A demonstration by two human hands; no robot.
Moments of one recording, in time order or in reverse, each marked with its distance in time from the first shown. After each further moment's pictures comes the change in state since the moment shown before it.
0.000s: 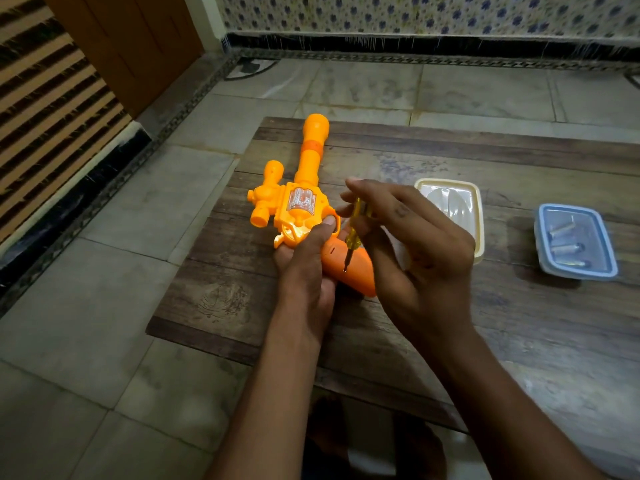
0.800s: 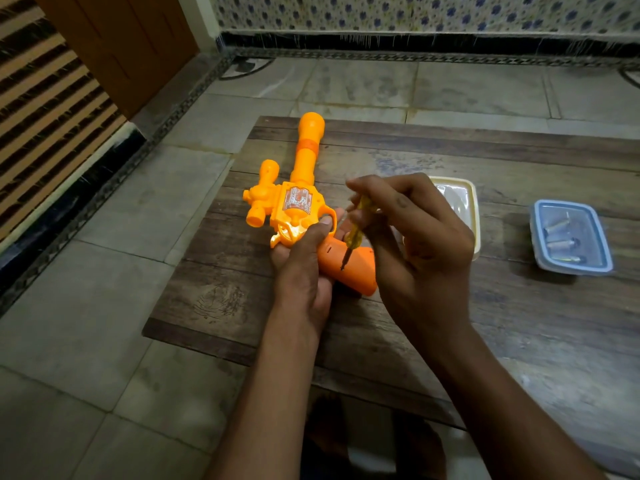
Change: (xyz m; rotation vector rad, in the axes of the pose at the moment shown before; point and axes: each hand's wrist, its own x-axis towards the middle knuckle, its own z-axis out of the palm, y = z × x) left_hand -0.010 0.003 0.006 -0.016 -0.047 0.013; right_hand 0.001 0.002 0.001 -0.015 0.051 0.057
